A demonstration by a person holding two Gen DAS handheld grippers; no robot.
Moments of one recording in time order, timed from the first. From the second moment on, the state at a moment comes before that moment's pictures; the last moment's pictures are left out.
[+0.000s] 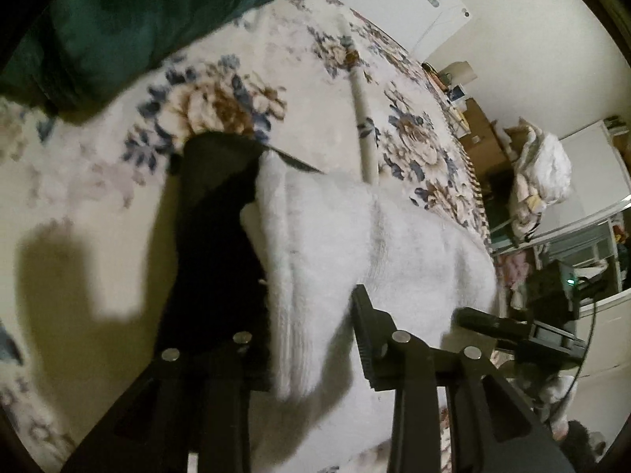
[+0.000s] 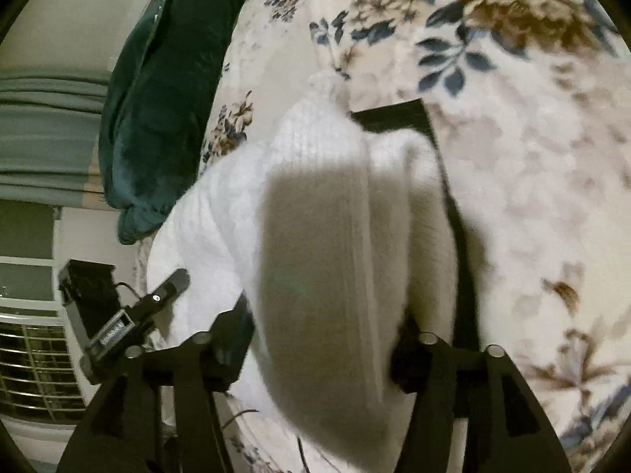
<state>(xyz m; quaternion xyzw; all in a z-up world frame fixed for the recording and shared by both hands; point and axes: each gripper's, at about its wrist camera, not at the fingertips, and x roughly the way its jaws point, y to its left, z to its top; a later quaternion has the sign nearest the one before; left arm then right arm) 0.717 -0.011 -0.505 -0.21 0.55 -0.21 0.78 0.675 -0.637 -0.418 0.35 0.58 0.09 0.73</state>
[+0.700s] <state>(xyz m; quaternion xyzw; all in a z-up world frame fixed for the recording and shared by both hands) 0.604 -0.046 -0.425 0.00 0.49 -0.04 0.87 0.548 -0.558 -0.313 0.00 0.53 -0.17 0.83</state>
